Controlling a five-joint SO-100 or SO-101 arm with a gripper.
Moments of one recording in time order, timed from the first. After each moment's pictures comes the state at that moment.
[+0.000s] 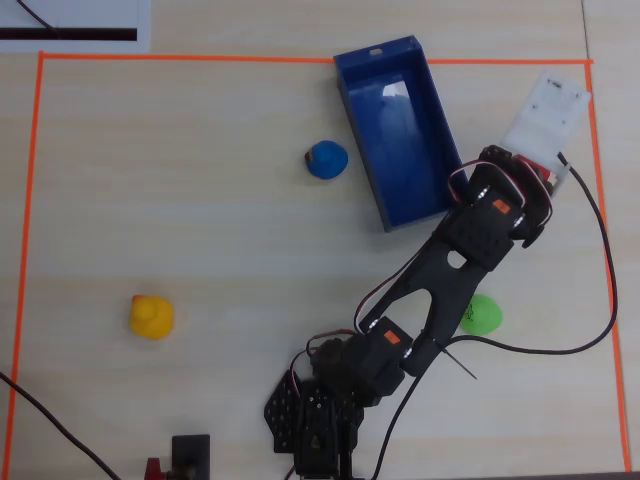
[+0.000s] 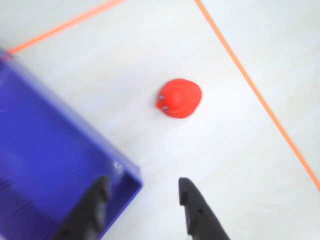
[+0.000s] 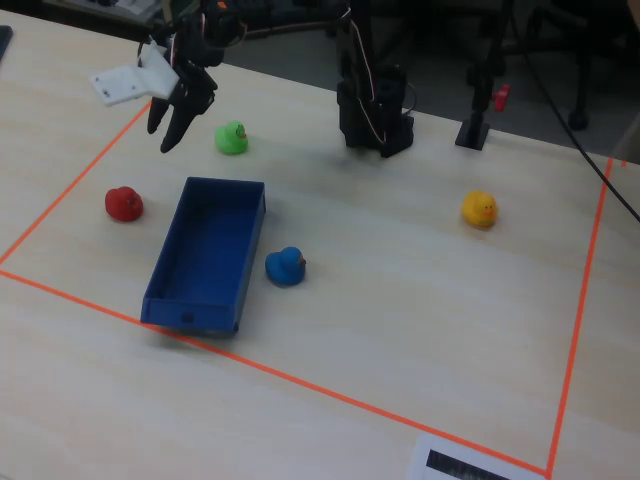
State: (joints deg) arm 46.1 84.4 73.0 57.2 -98.6
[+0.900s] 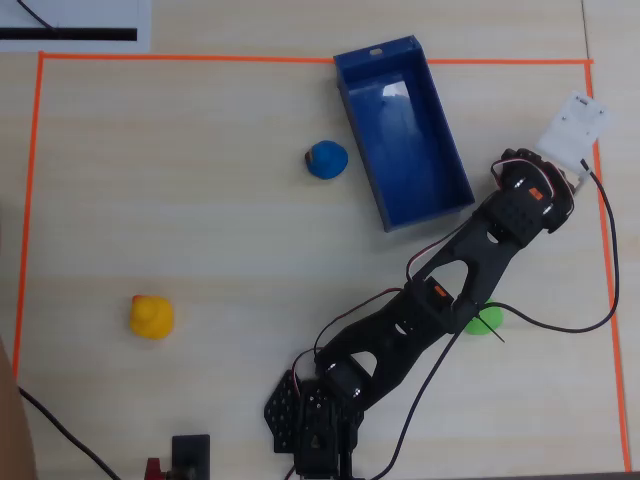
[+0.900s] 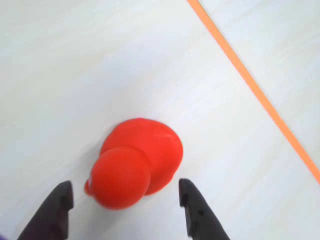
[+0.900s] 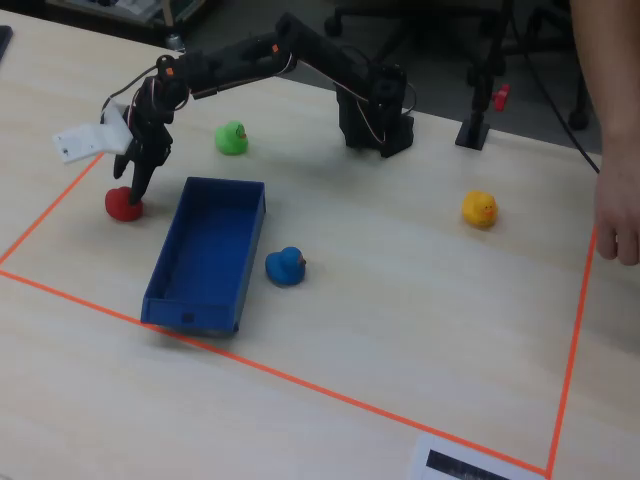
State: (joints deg) arm 50.8 47.4 46.4 48.8 -100.4
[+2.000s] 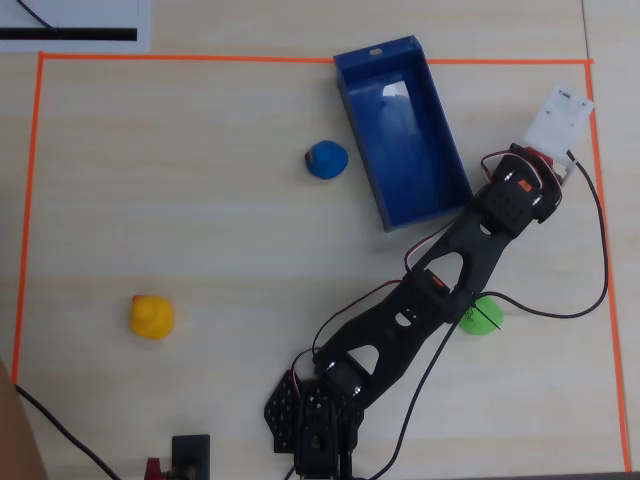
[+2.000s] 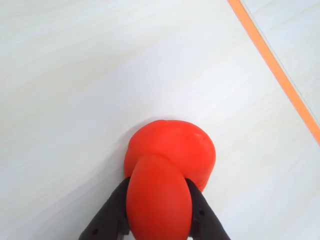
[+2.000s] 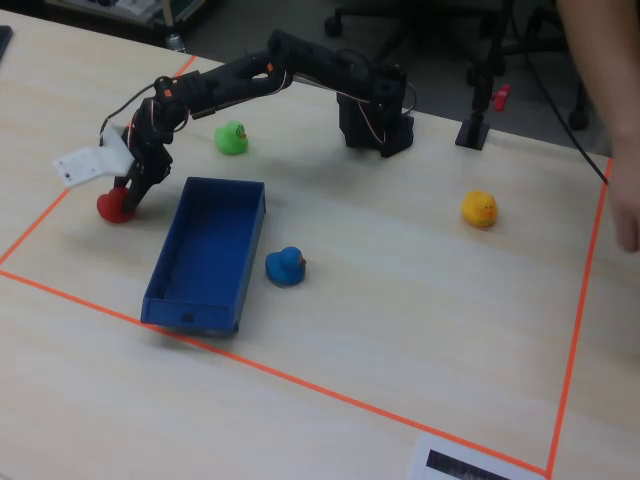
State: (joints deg) arm 48.8 39.4 38.3 49.7 -99.7
